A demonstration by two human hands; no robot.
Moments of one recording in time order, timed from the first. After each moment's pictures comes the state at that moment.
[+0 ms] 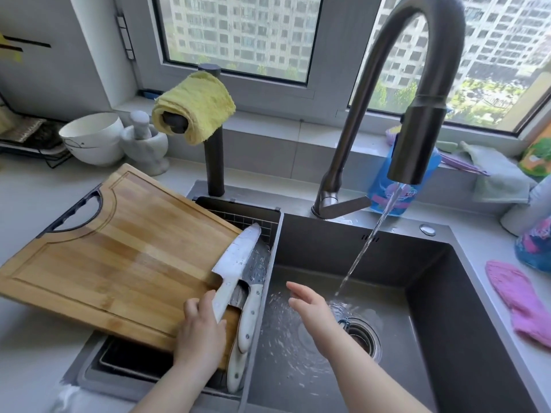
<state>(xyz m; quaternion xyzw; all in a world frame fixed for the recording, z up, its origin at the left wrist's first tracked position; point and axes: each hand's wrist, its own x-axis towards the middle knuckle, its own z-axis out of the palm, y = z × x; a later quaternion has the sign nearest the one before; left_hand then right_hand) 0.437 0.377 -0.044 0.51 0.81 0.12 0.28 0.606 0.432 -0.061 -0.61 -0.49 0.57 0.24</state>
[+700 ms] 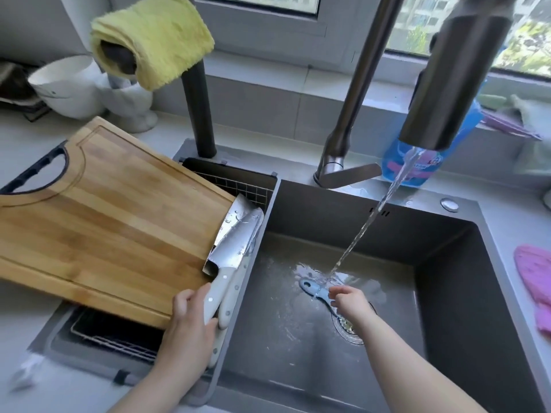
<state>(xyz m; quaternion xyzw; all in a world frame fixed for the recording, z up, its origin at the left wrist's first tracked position) 0.463 0.363 -0.066 0.48 0.80 0.17 0.31 0.702 0.476 -0.148 -0.76 -0.37 0.52 0.15</state>
